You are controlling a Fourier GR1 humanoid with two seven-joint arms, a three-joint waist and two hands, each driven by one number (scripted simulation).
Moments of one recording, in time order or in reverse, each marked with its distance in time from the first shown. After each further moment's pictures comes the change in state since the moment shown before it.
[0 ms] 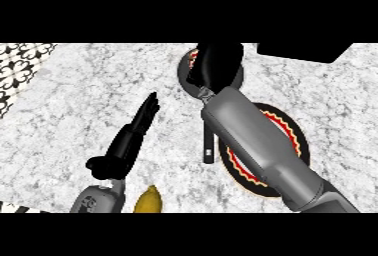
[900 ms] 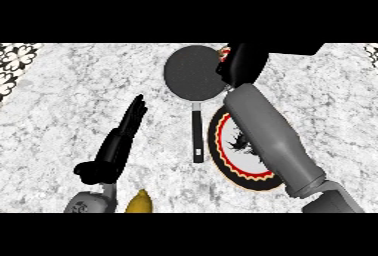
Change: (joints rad) left arm 0.049 0.016 0.038 -0.015 -0.007 0.031 -0.029; right arm -0.009 -0.012 -0.191 0.352 0.279 -0.383 -0.056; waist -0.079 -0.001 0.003
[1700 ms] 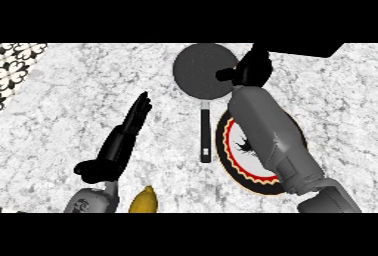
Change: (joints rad) left arm -0.025 -0.001 -0.011 -0.007 0.009 -0.028 0.002; right arm -0.020 0.023 -0.264 0.157 -0.463 -0.061 -0.265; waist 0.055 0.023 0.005
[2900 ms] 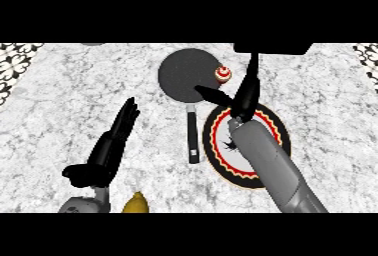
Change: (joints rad) left arm 0.063 0.012 0.039 -0.021 0.006 0.018 0.015; right arm 0.351 0.000 0.287 -0.453 -0.898 -0.126 -0.734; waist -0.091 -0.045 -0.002
